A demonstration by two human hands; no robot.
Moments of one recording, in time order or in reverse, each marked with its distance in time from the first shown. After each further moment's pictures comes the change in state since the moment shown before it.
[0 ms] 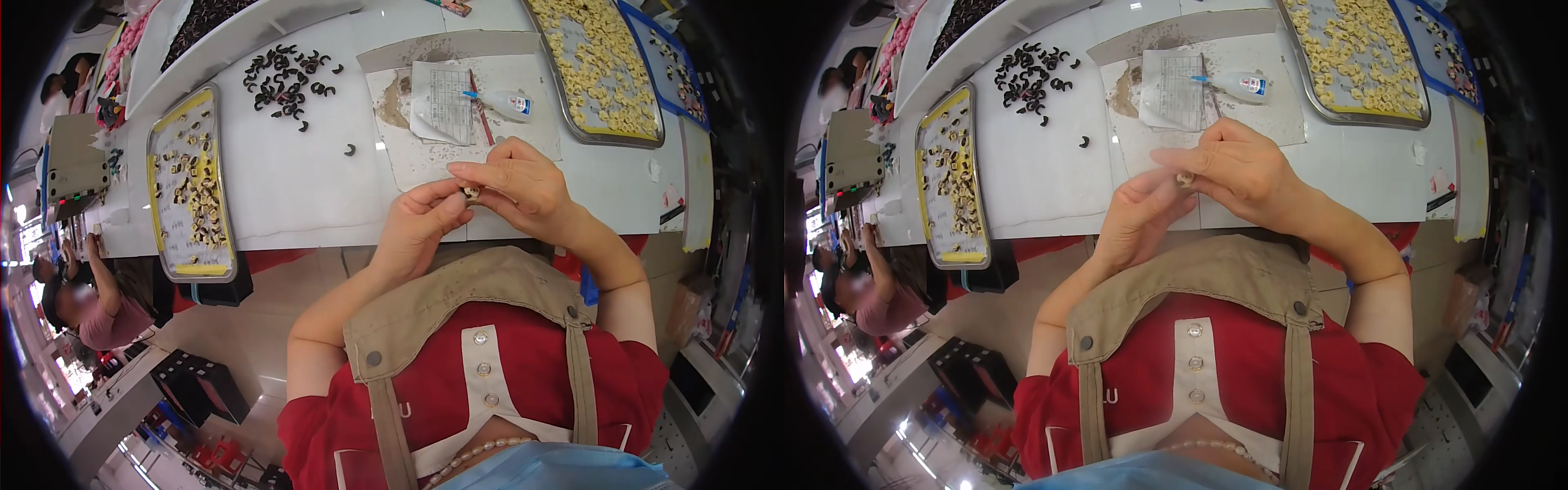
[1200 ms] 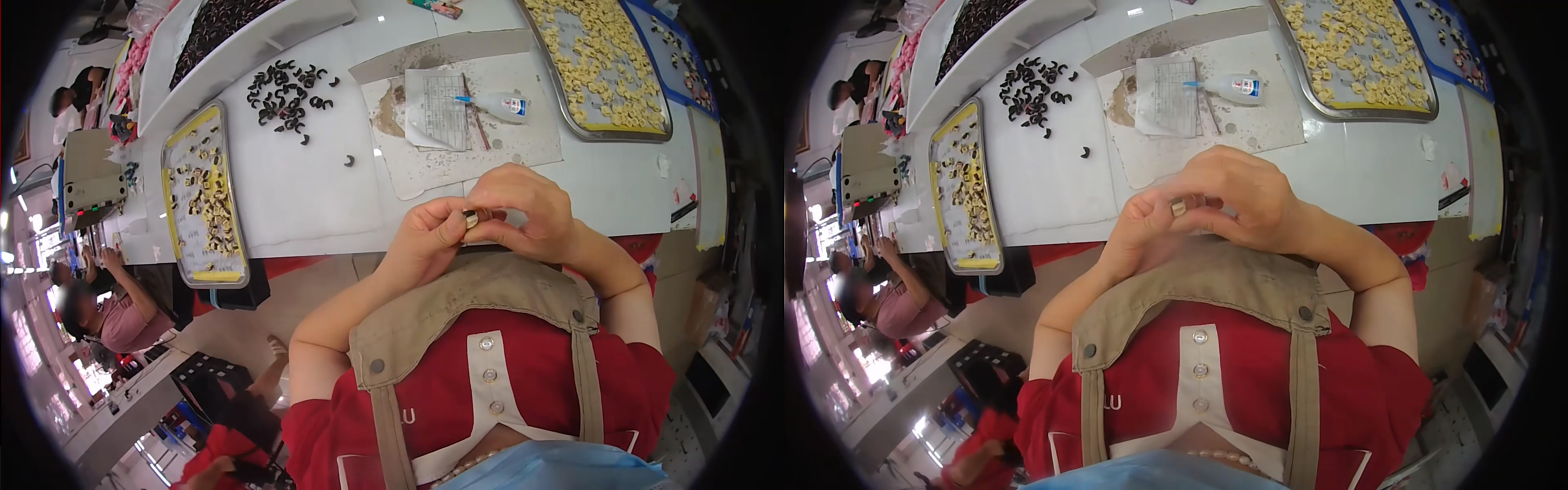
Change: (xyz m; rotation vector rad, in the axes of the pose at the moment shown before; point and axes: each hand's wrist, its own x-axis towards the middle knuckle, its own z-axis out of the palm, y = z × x) left_hand 0.001 -0.003 0.011 -0.055 -0.255 -0.036; right_hand -0.013 -0.005 -0.005 0.338 0.104 0.002
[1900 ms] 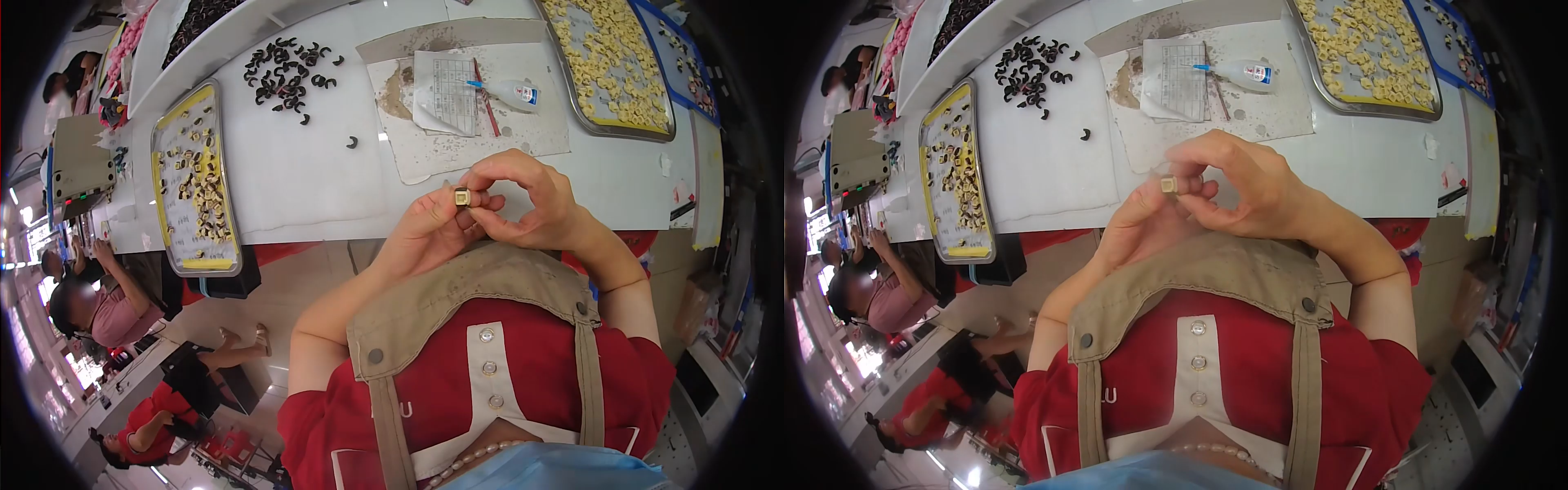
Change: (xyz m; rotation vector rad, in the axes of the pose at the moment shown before) left_hand -0.007 -0.004 -0.009 -0.269 0.010 -0.044; right_hand 0.002 0.006 0.009 -0.077 -0.071 0.015
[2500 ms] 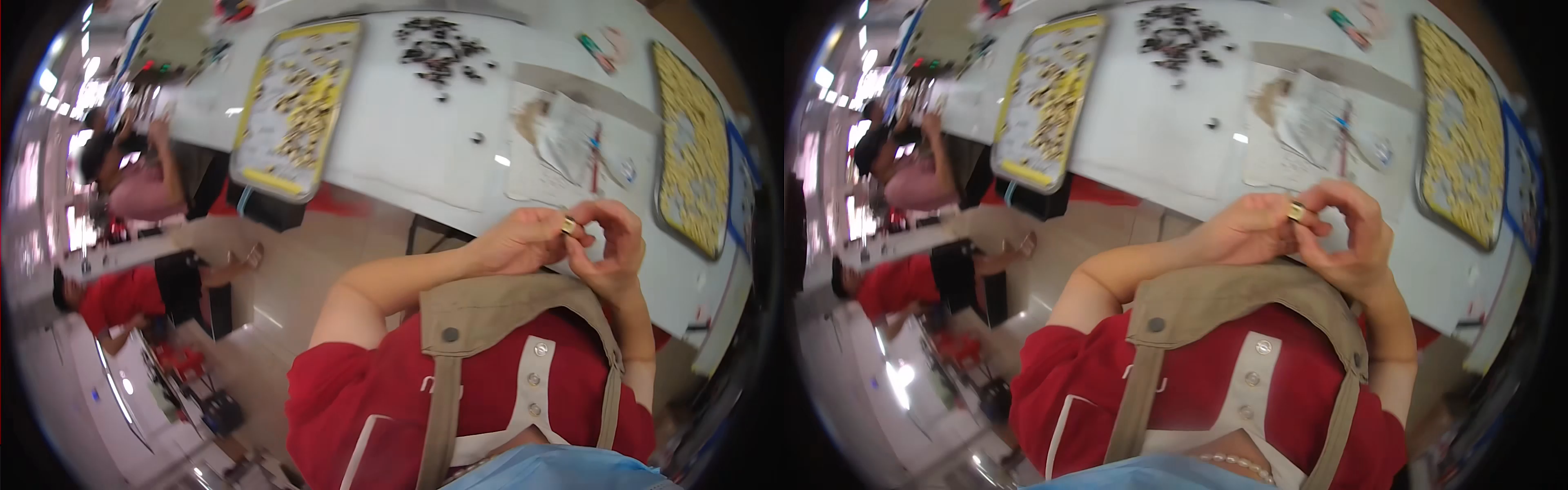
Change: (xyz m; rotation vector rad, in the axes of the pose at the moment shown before) left_hand 0.006 -0.001 -0.007 0.029 -0.141 0.110; right_hand -0.001 0.004 0.007 0.080 0.062 0.067
